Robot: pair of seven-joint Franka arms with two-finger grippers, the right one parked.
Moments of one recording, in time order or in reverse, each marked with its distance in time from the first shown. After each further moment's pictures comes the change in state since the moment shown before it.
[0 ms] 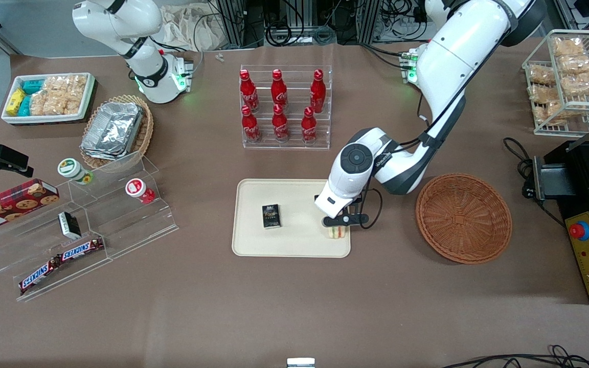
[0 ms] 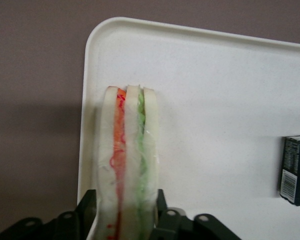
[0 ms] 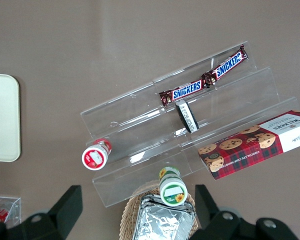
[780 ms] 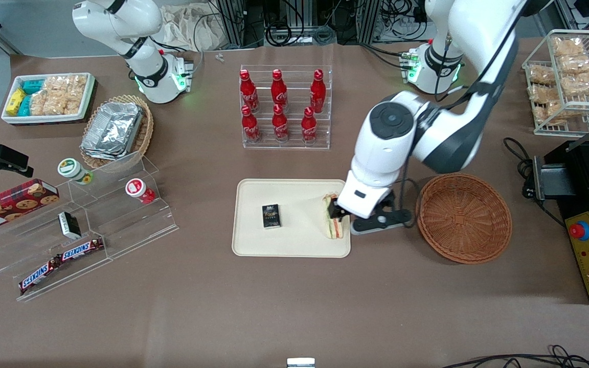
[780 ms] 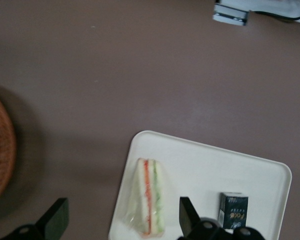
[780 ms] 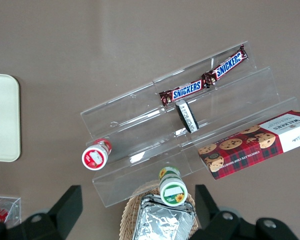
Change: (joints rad) arm 0.064 -0.201 0.007 0.287 -0.004 -0.356 0.003
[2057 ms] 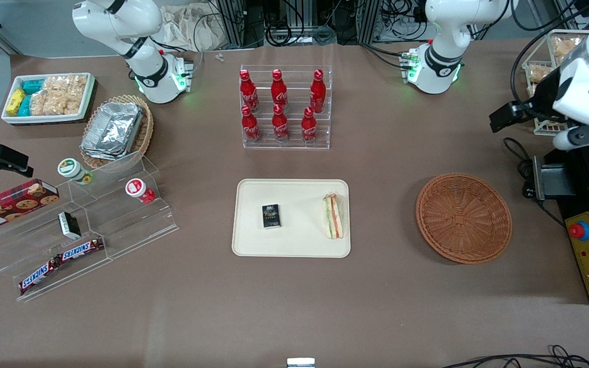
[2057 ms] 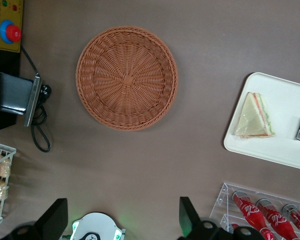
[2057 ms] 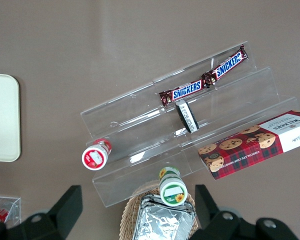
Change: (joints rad) arm 0.187 -0.471 0.278 -0.043 -0.316 -0.636 0.521
